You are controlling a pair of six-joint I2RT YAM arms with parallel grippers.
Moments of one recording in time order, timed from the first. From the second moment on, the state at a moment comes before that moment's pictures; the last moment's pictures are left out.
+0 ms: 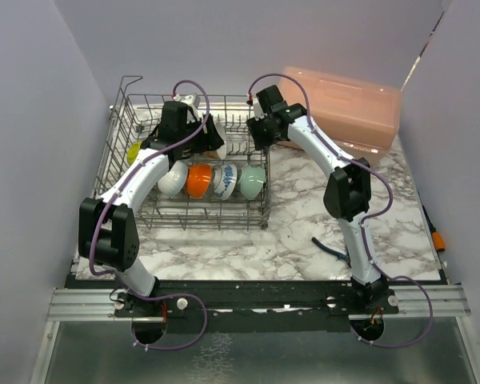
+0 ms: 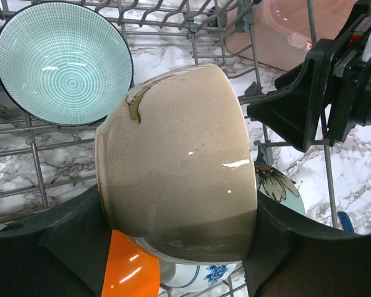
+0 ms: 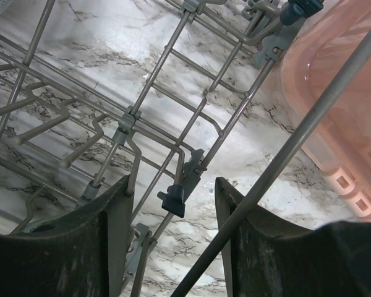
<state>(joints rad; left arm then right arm) -0.26 1.62 1.34 -0.28 0.25 -0.40 0.52 2.33 2.25 -0.86 0.03 -0.05</state>
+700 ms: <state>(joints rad) -0.26 1.66 1.40 -0.29 0.28 -0.40 0.44 2.43 2.37 -0.86 -0.23 0.04</state>
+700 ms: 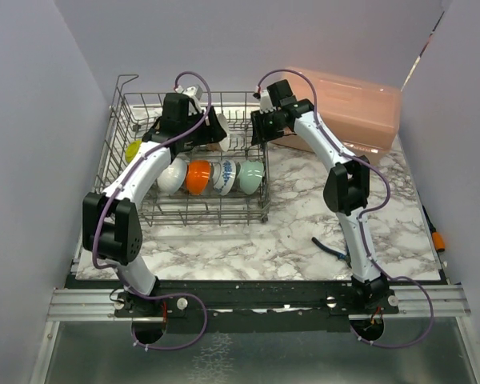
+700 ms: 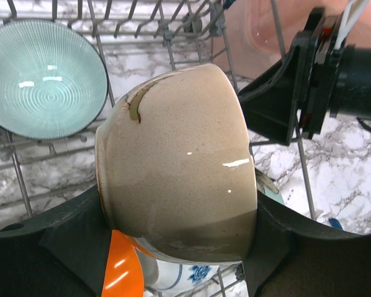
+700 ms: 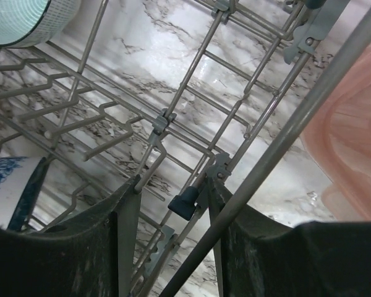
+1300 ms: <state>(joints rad) -0.41 2.00 1.87 -0.44 -0.05 -0.20 0.43 2.42 2.34 -0.83 -0.27 0.11</state>
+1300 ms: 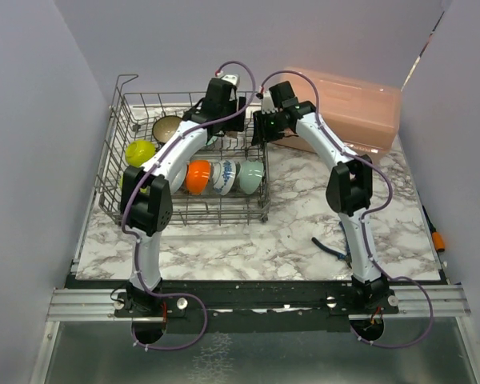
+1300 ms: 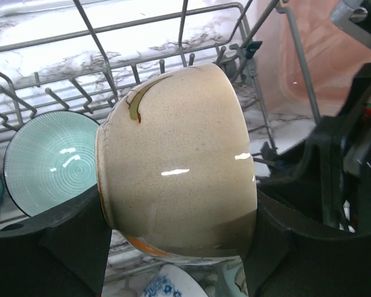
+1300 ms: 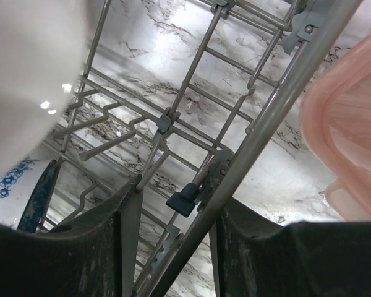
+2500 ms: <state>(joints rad) -0.47 2.28 2.12 -0.62 -0.26 -0.30 0.43 2.22 1.97 -0.59 -0.32 0.17</state>
